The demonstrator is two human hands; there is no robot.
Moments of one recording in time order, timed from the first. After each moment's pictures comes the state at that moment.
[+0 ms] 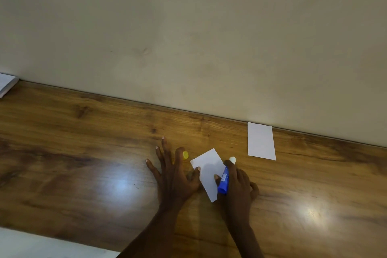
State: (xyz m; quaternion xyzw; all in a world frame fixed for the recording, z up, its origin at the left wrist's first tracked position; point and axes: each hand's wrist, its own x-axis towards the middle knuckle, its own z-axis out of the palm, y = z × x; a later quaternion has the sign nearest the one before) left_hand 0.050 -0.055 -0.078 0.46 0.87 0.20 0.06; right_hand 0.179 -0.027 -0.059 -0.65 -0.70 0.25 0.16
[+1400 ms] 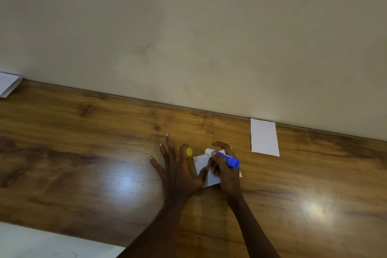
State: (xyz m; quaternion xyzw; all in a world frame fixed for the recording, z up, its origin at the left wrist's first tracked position) left_hand 0.049 -0.057 -0.083 0.47 0.86 0.18 0.09; right_hand 0.152 -0.002 -0.051 -0.51 -0.52 0.60 0.34
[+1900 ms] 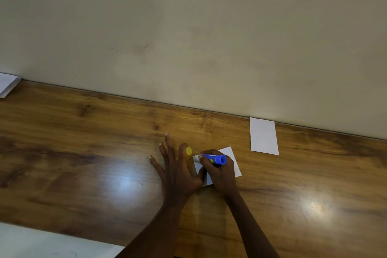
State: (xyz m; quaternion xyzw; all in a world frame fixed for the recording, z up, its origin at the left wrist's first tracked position) left_hand 0.048 -0.057 -0.084 0.47 0.86 0.19 0.10; right_hand 0.144 0.000 -0.054 -0.50 -0.63 0.52 0.28
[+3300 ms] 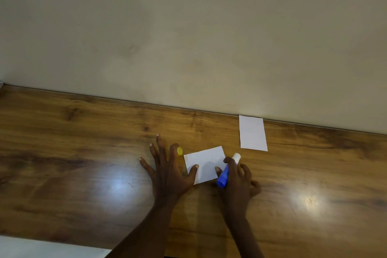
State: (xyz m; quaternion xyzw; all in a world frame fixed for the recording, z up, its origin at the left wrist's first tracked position) left_hand 0.049 -0.055 -0.082 0.47 0.86 0.18 0.06; right_hand 0.188 -0.026 -0.060 -0.70 -0.67 0.22 0.13
